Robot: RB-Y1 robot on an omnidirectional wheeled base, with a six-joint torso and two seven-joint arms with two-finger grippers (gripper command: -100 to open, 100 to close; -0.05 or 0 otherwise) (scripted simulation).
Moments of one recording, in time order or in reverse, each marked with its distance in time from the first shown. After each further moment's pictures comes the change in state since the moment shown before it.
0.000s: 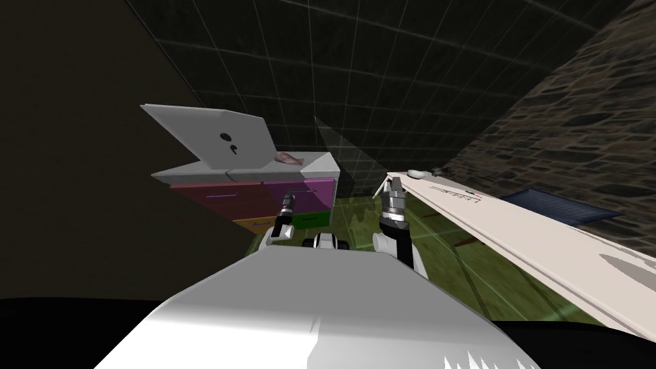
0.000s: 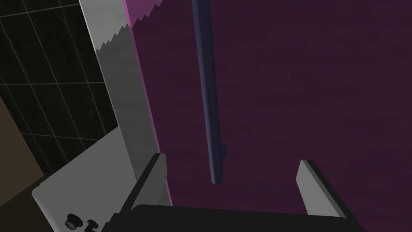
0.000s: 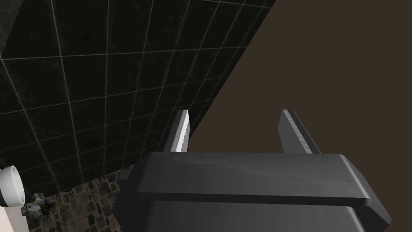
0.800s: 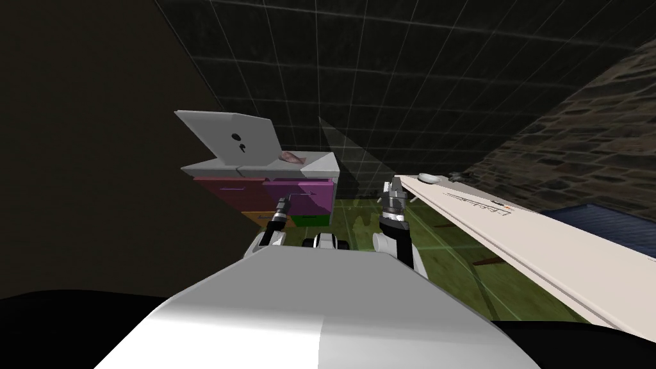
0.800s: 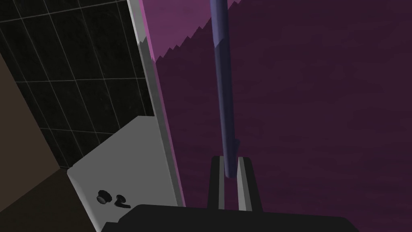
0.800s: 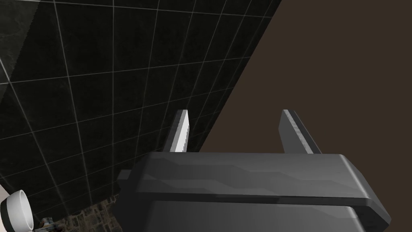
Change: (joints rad) left arm 0.106 0.157 -0.050 -0.066 0.042 -0.057 0.105; right arm 0.000 0.000 0.000 0.000 0.000 0.000 0.000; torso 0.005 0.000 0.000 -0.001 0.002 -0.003
